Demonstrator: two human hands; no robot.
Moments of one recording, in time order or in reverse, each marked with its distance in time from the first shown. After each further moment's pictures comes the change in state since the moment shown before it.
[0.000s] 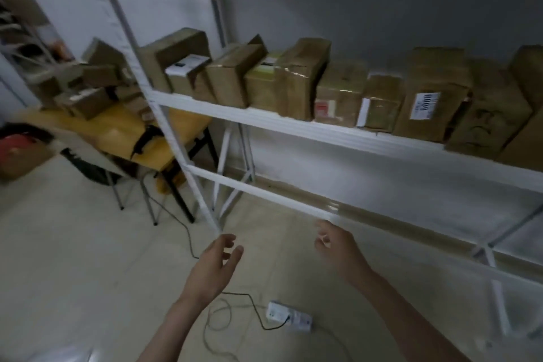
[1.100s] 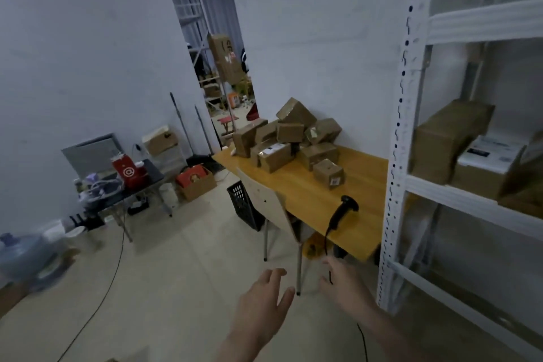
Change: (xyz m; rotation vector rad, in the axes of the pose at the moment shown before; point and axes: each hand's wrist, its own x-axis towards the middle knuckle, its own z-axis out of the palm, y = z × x) left_hand 0.150 -0.271 -0.394 0.462 0.130 -0.138; right_hand 0.225 -0.433 0.388 -0.102 -0.290 -0.368
